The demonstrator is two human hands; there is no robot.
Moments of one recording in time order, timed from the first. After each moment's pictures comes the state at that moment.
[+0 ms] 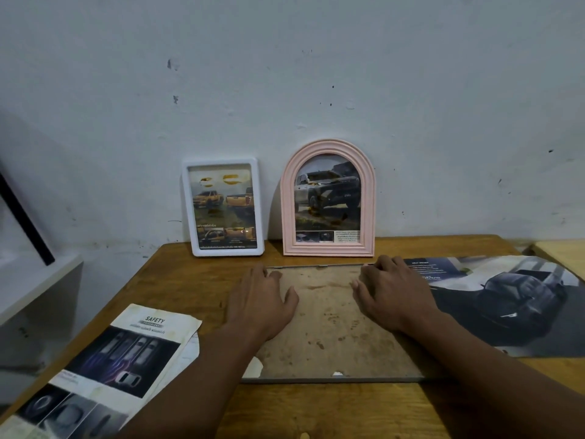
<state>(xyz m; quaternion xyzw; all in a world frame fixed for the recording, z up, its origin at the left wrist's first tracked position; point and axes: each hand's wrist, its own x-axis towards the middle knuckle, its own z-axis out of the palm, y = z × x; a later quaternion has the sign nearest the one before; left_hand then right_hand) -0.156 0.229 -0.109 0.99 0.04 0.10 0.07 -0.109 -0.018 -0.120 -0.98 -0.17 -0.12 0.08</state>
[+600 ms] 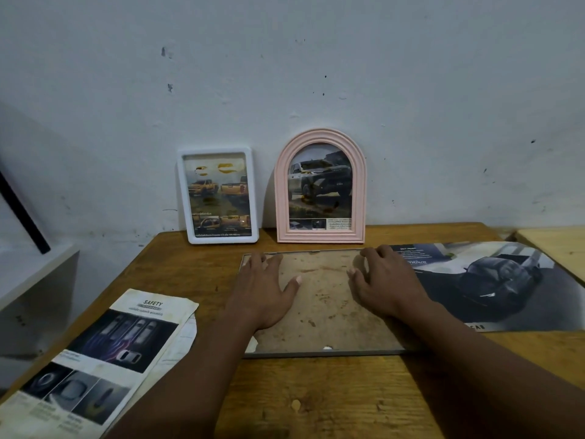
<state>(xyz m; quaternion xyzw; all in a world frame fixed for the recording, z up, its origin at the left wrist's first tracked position) -0.155 0.229 -0.123 0.99 0.02 0.05 0.13 -0.123 -0.021 -0.122 -0.97 -0.13 -0.10 0.18</state>
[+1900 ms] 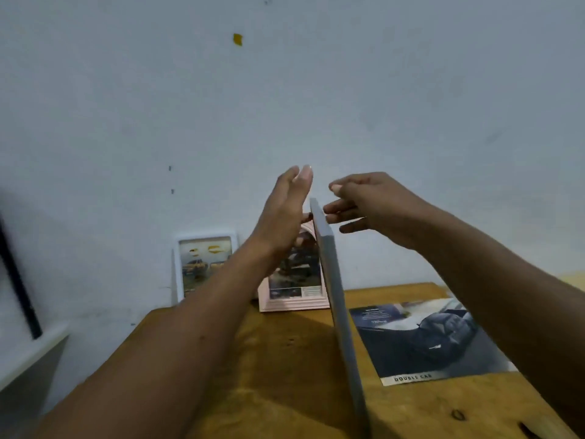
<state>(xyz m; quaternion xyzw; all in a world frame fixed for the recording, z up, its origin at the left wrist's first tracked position) -0.215 0.122 0.131 0.77 -0.16 0.17 0.59 -0.209 -0.044 0.153 -0.78 -0.18 -0.07 0.60</state>
